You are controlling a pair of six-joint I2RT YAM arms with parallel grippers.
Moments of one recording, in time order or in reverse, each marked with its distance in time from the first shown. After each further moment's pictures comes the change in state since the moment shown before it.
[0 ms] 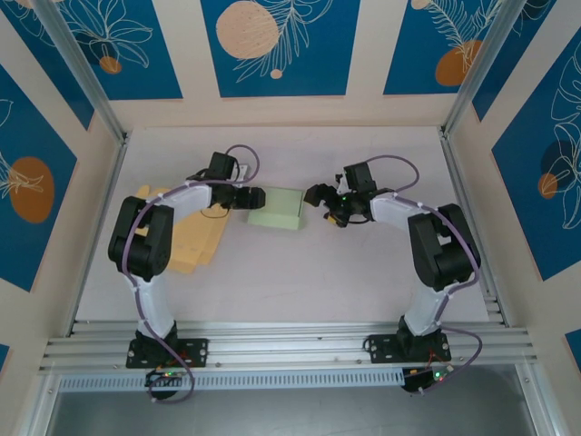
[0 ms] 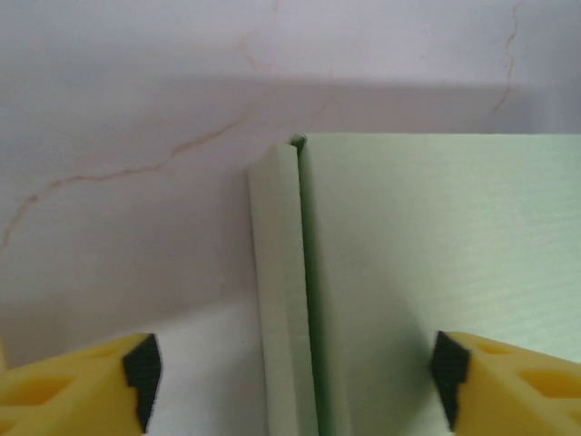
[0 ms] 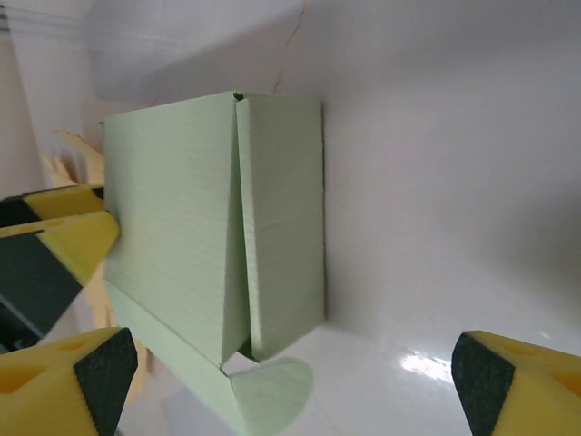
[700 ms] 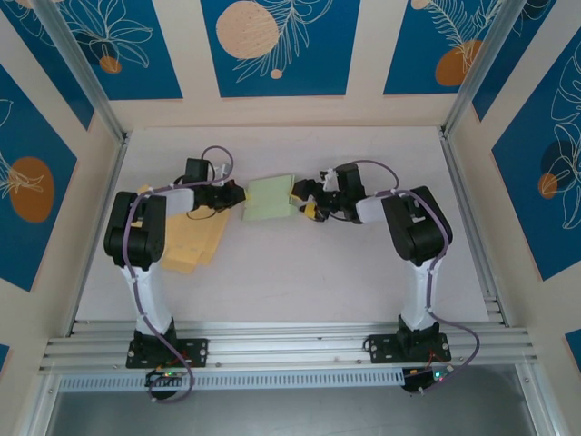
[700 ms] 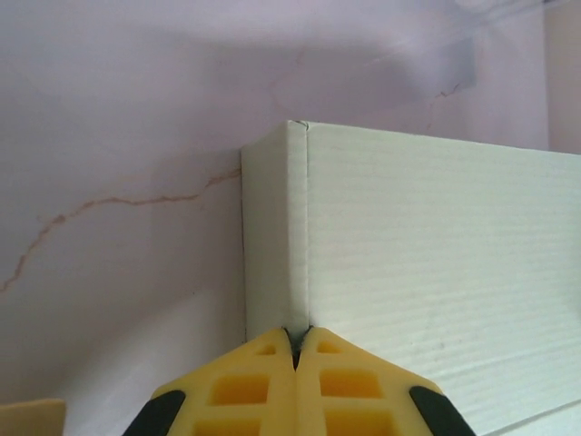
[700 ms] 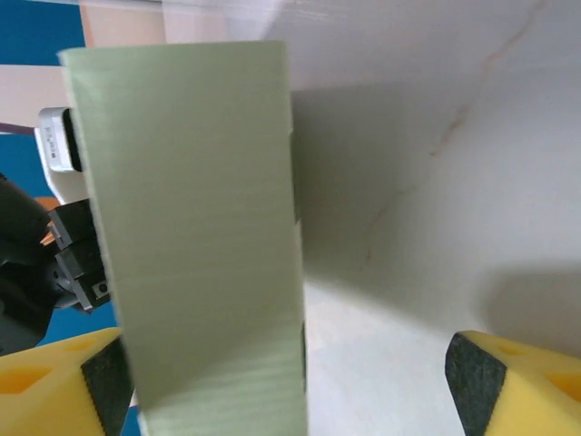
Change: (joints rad) left arm 0.178 0.090 -0.096 0.295 0.407 -0.219; right arm 0.016 0.267 0.037 0.513 -0.264 0.187
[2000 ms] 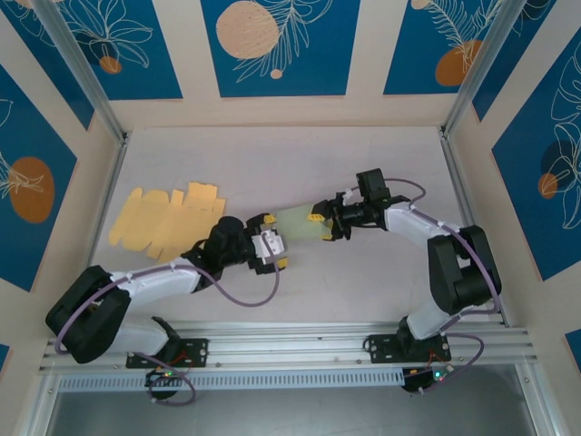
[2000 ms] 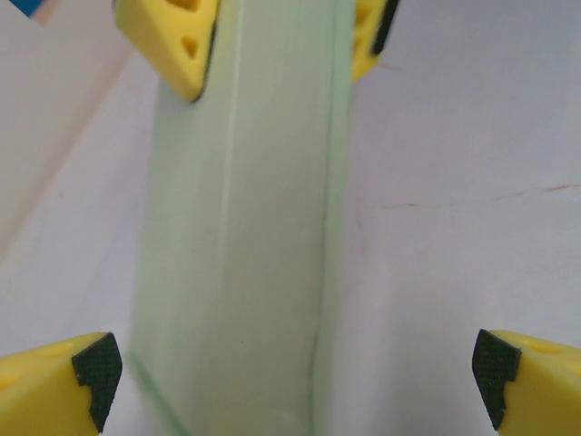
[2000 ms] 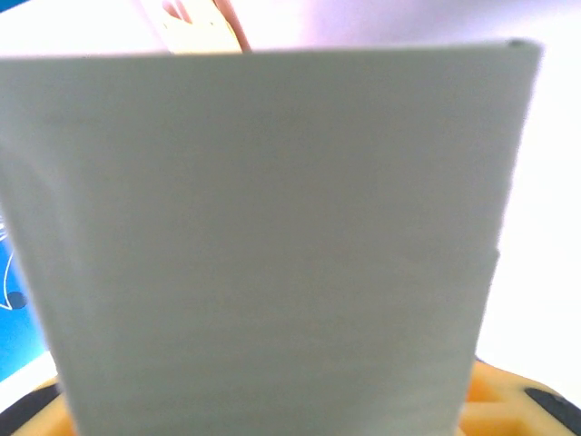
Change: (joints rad) left arm -0.602 -0.694 -0.649 0.390 -0.516 1.182; right arm -0.051 -0.493 -0.156 -0.706 -0.209 0.122
